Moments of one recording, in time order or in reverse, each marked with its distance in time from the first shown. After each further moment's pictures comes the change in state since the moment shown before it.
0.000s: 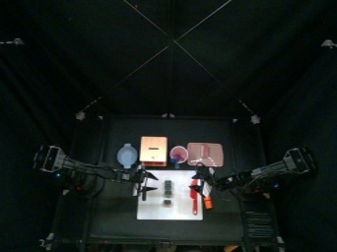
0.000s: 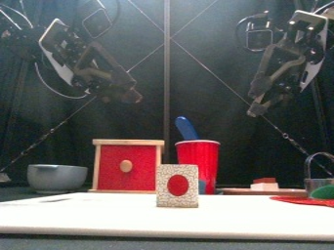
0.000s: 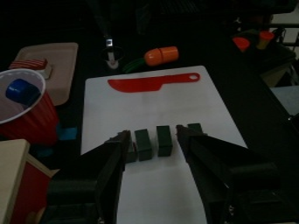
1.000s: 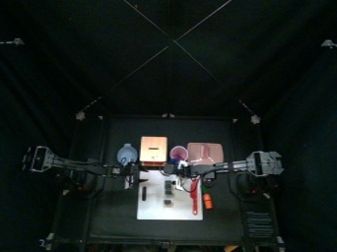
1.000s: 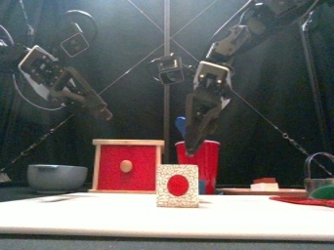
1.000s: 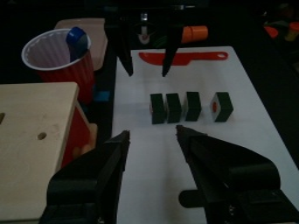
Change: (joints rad) left arm 0.115 -0.161 0.202 0.003 0.000 0.003; right arm -0.262 0.523 -0.514 0.950 0.212 -1.325
